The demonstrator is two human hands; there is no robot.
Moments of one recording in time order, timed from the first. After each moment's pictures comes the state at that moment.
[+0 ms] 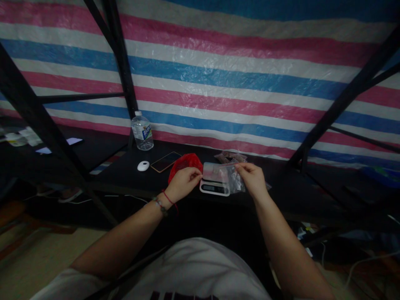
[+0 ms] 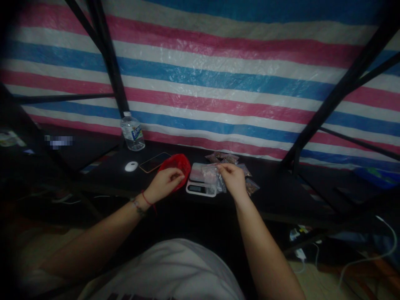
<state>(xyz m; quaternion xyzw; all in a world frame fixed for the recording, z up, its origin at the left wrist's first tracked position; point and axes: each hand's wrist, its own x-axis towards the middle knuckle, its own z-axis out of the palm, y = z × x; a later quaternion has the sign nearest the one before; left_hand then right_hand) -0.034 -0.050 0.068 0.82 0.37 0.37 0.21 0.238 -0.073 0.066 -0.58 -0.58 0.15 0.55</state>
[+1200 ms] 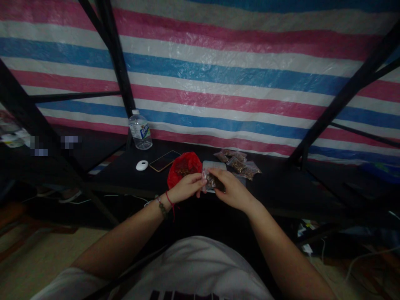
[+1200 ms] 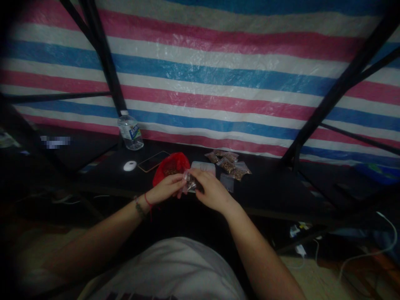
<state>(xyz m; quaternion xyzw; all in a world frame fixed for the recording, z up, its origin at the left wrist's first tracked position) -0.022 -0.051 0.051 0.74 0.27 0.30 0.55 0.180 -0.108 0.081 -0.39 -0.86 0.05 0.33</state>
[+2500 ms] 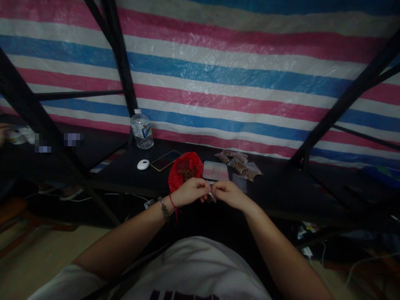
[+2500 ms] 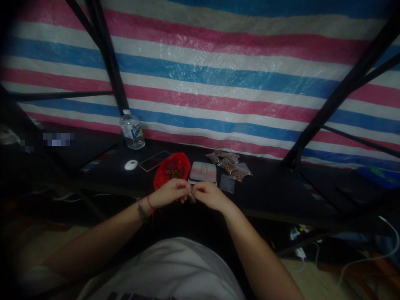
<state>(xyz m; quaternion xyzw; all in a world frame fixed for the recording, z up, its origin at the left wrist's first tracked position) -0.011 -0.065 0.050 0.70 0.31 0.26 0.59 0.174 -0.100 0.060 -0.44 -0.77 0.36 0.29</state>
